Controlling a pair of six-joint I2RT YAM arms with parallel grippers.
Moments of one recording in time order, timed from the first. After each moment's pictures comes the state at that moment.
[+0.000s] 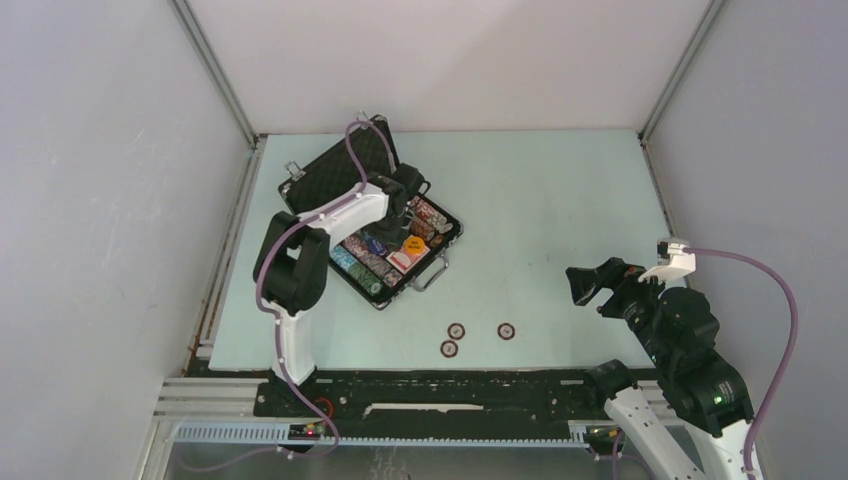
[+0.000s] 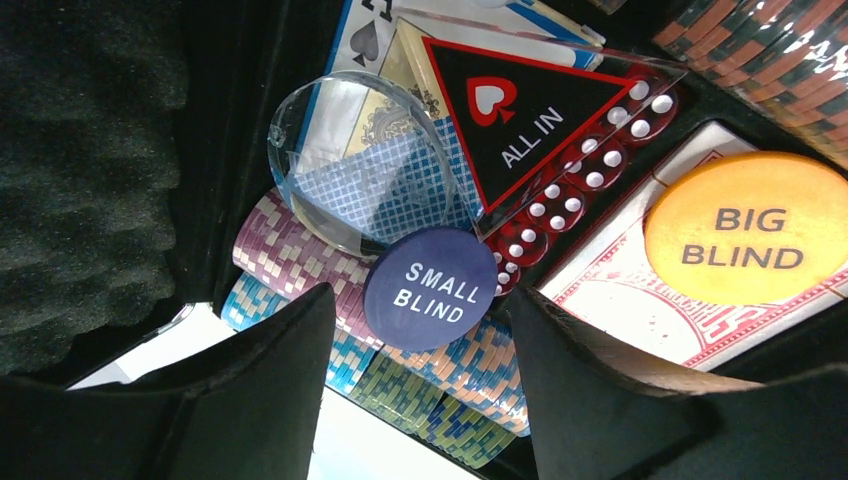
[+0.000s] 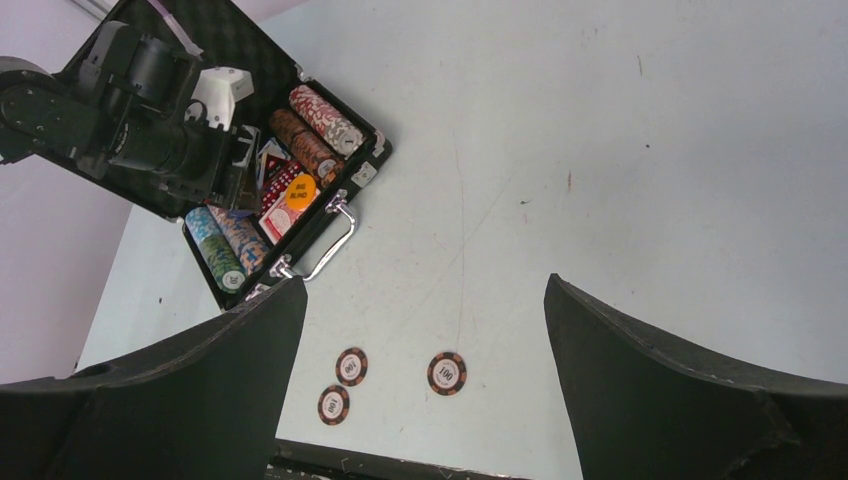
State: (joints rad) left arm -0.52 1.98 1.52 -0.90 -0.37 -0.17; right arm 0.37 0.31 0.86 -0.83 0.13 0.51
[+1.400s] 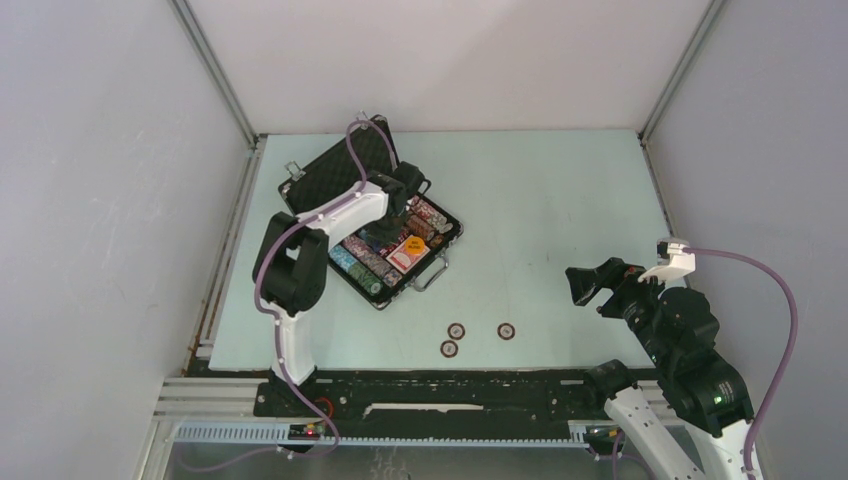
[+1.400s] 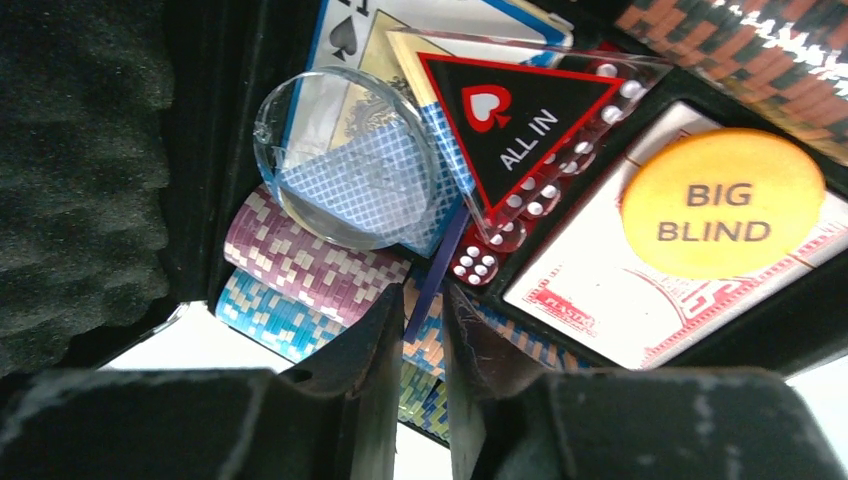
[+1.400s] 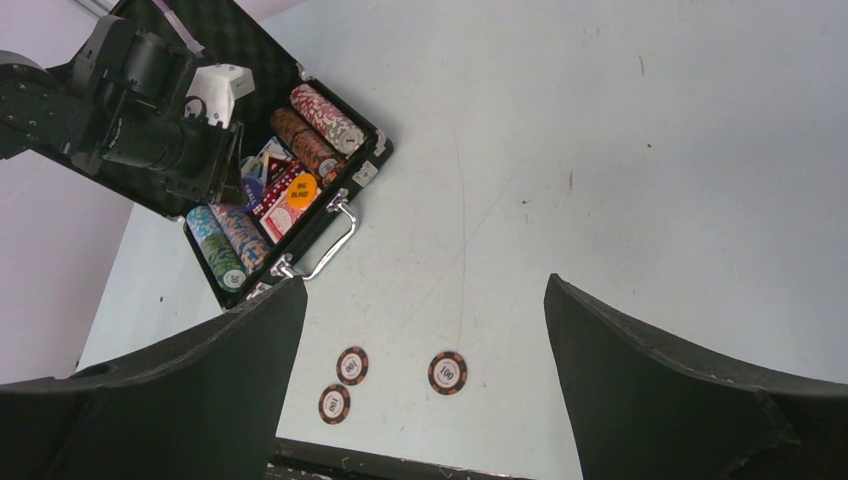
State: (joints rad) left arm -0.52 1.98 1.53 -0.92 -0.35 -0.16; right arm 0.37 0.31 0.86 -0.83 0.13 0.51
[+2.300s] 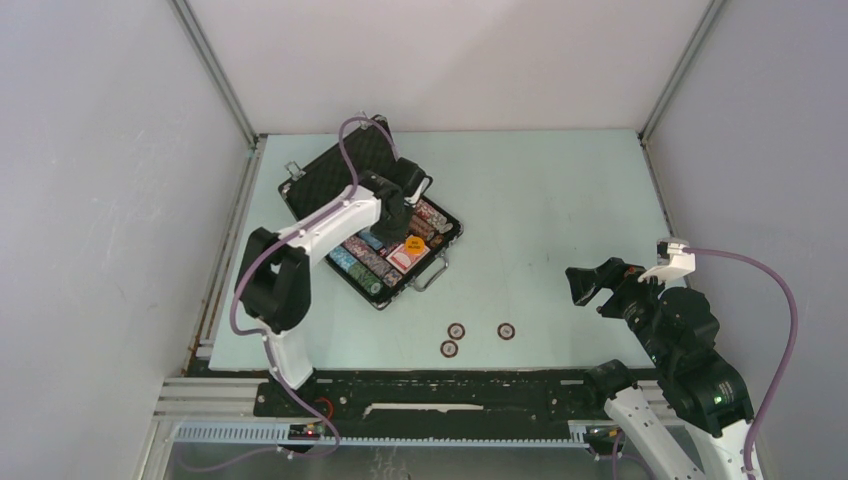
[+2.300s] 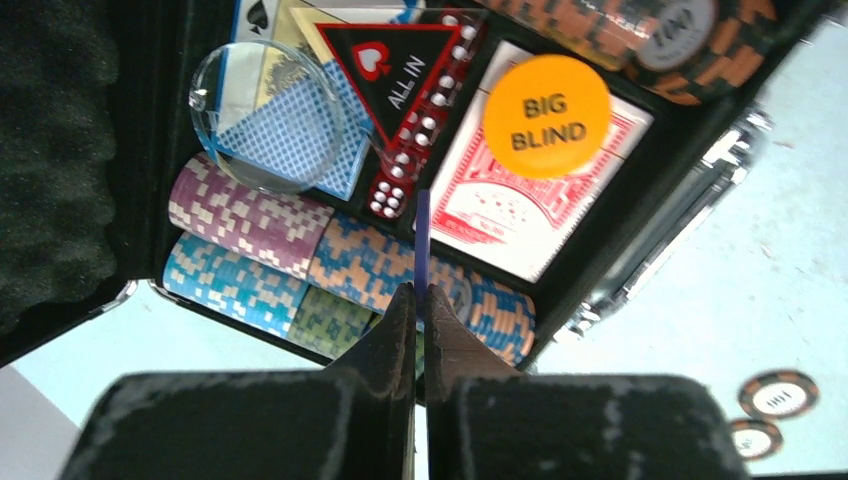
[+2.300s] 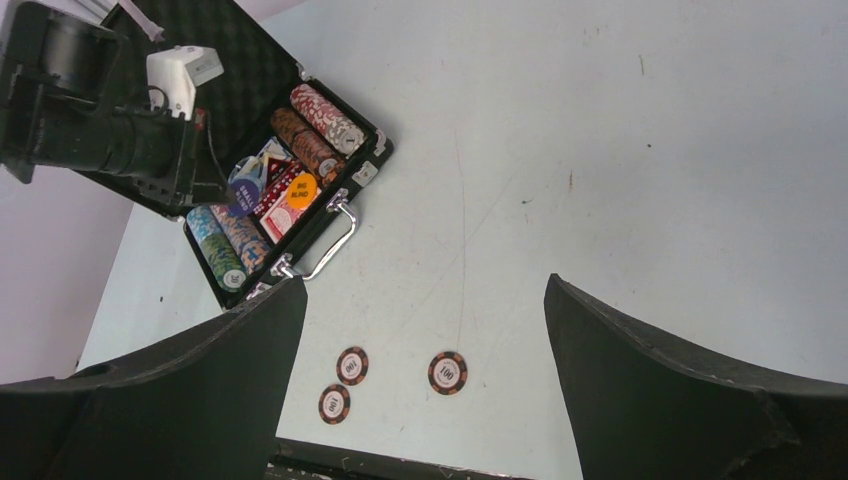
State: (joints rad) left arm -0.56 1.85 1.51 -0.92 -0.23 -0.18; right arm 0.37 0.31 0.86 -0.83 0.13 0.51
